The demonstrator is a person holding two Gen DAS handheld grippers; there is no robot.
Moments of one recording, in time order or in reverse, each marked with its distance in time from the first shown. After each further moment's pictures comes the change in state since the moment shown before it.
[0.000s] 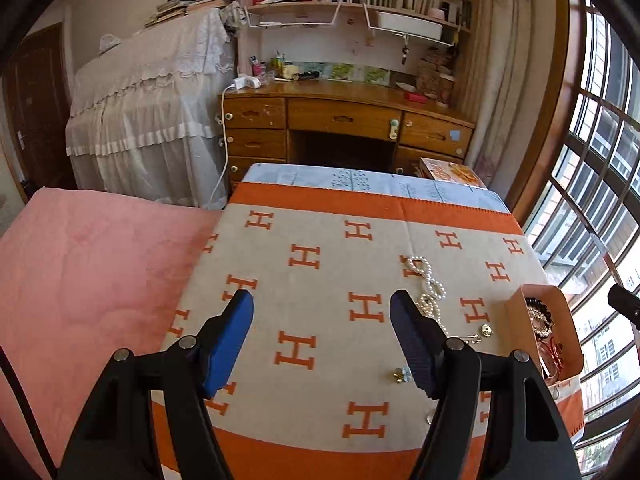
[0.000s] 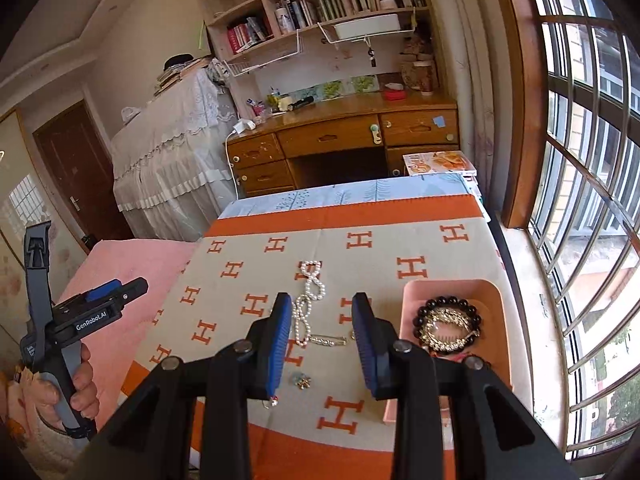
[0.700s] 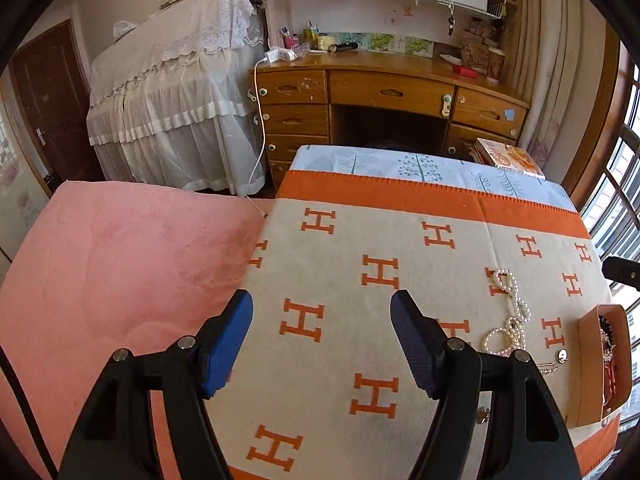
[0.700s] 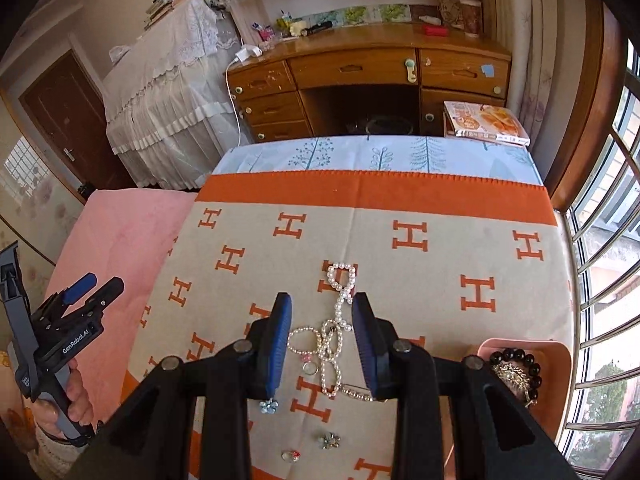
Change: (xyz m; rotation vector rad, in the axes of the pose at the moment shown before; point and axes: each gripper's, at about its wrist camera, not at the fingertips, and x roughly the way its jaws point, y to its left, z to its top) left arm 0.094 0.042 0.044 0.022 0.131 0.131; right arm 0.163 0.031 0.074 -0.036 0.325 0.010
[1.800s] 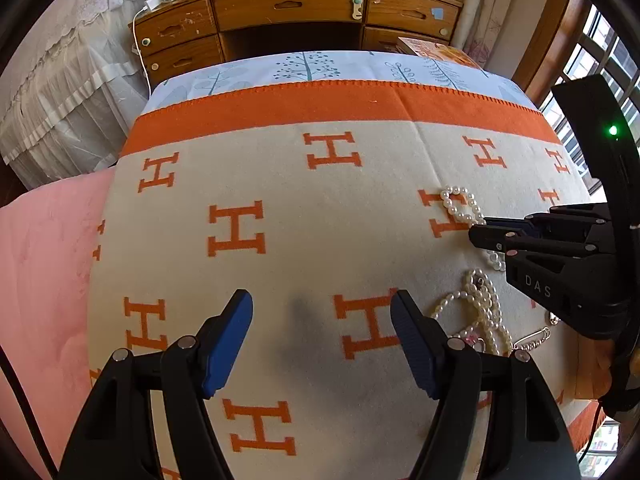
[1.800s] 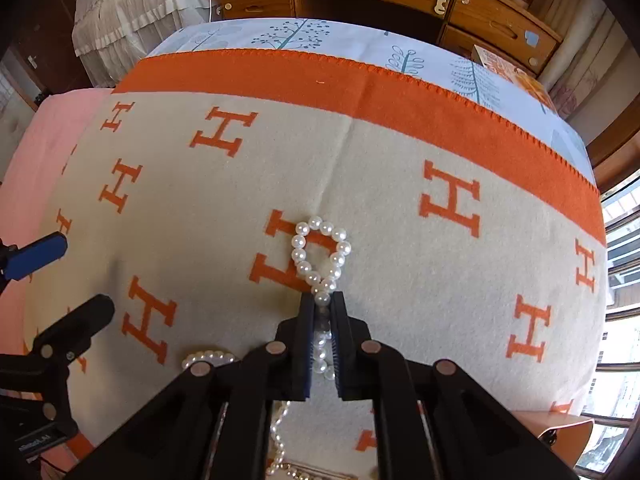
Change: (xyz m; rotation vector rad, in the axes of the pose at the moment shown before) left arm 0.107 -0.109 -0.013 0.215 0.276 -0.214; right arm 0.156 -0.004 -0.003 -0.159 0.285 -0.167
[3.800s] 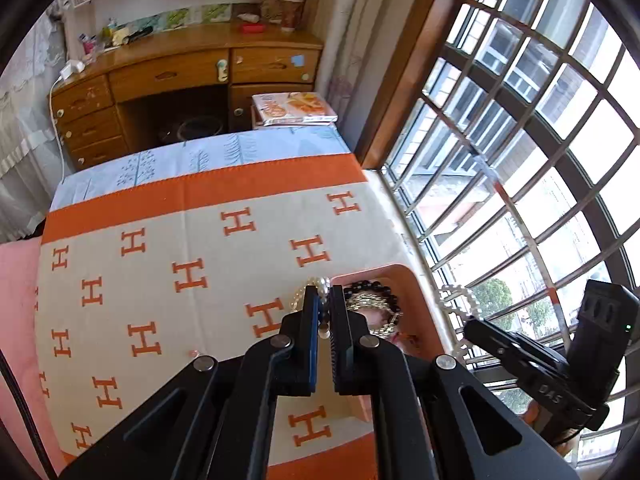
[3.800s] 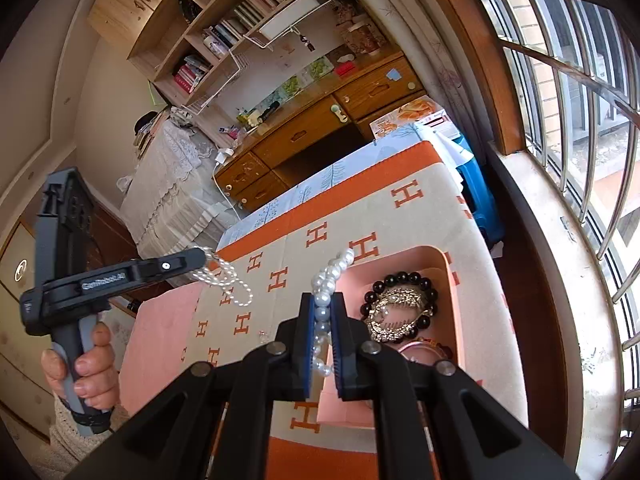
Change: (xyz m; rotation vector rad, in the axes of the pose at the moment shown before) left arm -0.171 -0.208 0.028 0.139 -0.136 -0.302; right arm -0.188 -0.185 -0.236 0.516 -0.569 0.387
